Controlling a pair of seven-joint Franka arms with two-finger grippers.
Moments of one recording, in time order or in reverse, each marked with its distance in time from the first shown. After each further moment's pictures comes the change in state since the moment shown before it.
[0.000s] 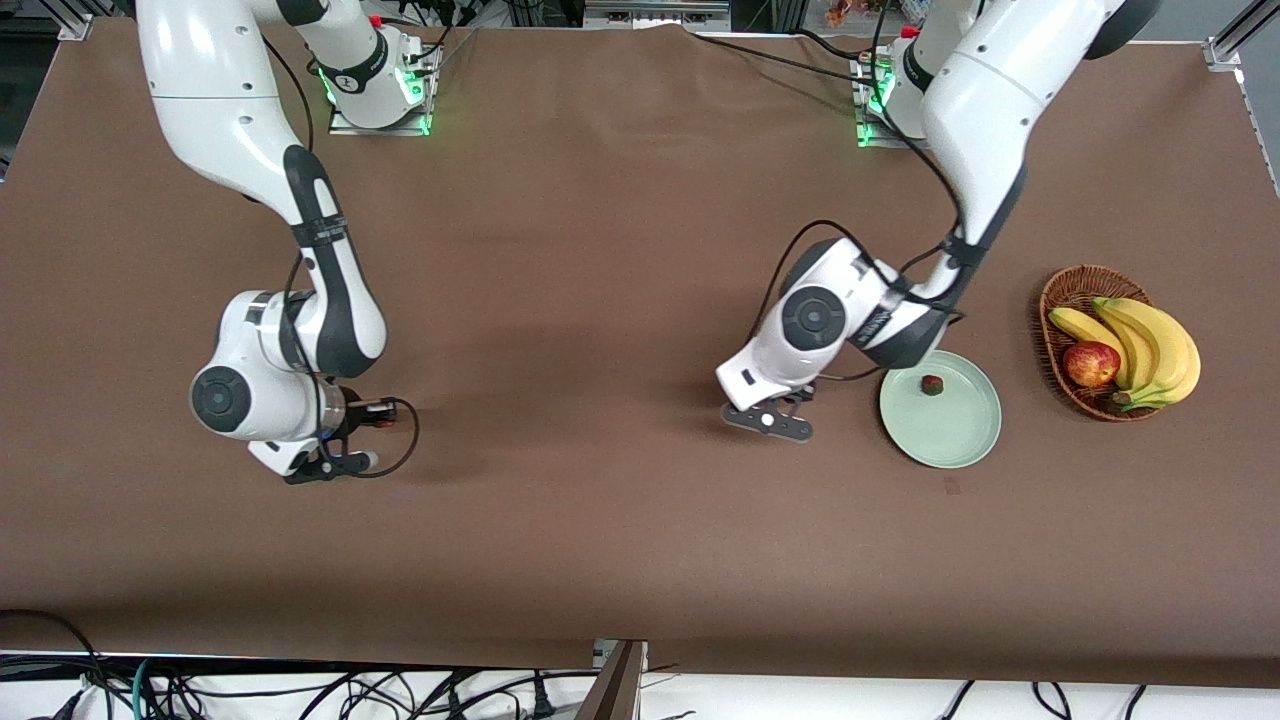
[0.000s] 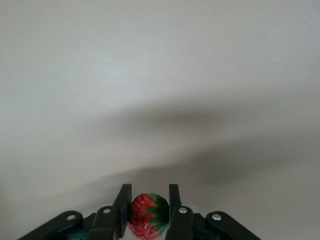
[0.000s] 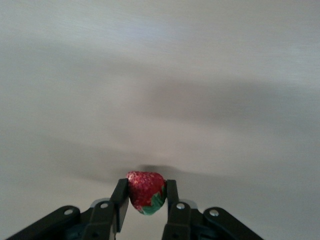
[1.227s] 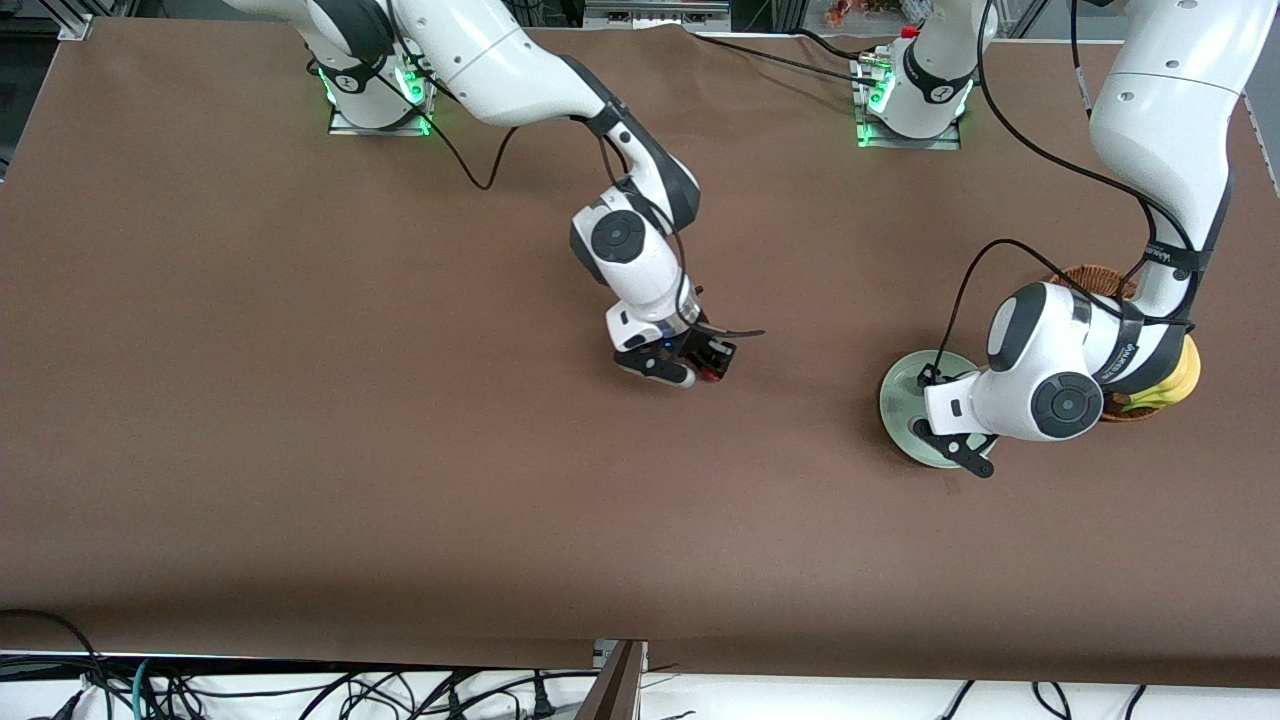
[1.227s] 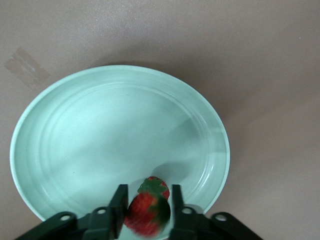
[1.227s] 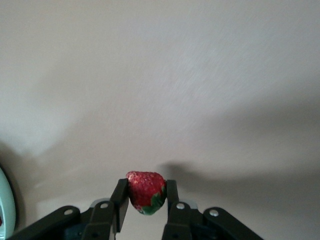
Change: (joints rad) left arm 0.364 -0.028 0.008 -0.033 0.001 -0.259 0.683; right arm 0.515 0.272 0.196 0.350 0.040 0.517 1.215
